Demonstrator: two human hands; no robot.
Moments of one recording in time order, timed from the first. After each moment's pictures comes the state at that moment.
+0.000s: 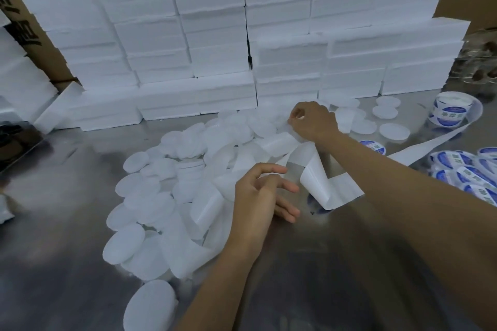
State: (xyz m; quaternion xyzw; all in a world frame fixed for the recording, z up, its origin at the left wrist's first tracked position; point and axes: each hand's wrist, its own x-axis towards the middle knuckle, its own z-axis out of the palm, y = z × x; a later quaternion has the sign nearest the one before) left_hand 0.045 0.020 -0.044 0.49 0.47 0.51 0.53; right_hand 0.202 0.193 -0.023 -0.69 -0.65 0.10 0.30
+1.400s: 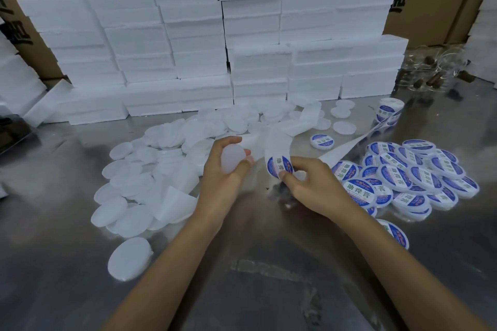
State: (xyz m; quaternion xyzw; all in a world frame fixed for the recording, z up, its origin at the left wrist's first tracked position) left_hand 0.056 -0.014 -0.023 0.54 0.48 0.57 0.40; right_hand 0.237 -0.016 -0.032 -0.59 -0.68 0.25 0.35
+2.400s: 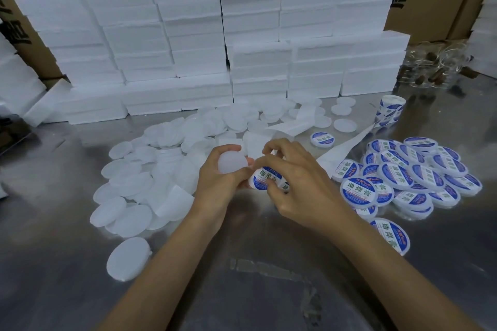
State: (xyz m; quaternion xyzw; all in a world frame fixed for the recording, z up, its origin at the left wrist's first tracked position) left_hand 0.054 -0.017 -0.022 0.49 0.50 0.55 0.45; right_hand 0.216 -0.036 -0.017 -0.48 -0.81 0.02 0.33
